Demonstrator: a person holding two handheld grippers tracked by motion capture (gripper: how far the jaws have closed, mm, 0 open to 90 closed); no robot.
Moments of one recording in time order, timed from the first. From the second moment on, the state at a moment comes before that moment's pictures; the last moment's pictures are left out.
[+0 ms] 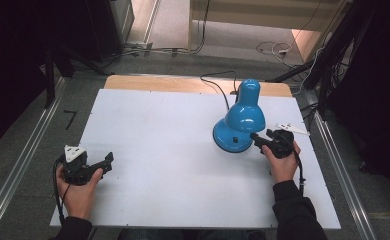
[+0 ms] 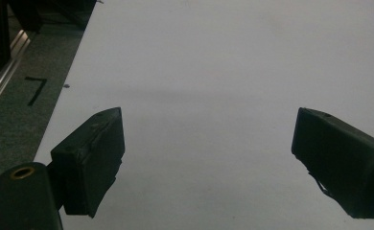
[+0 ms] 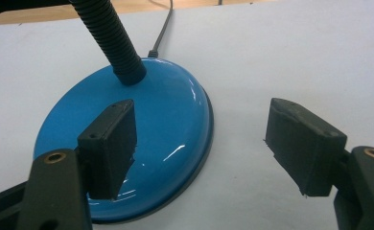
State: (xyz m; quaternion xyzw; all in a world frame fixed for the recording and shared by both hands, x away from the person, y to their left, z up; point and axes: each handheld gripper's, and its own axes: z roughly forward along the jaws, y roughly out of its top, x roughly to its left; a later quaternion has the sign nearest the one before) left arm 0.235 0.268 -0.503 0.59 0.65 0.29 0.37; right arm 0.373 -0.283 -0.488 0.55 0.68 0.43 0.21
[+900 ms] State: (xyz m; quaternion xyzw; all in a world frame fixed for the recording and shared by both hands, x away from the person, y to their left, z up) left arm 0.235 0.269 -0.503 0.59 0.65 0.29 0.38; right arm 0.360 -0.293 -0.489 0.55 0.69 0.42 0.21
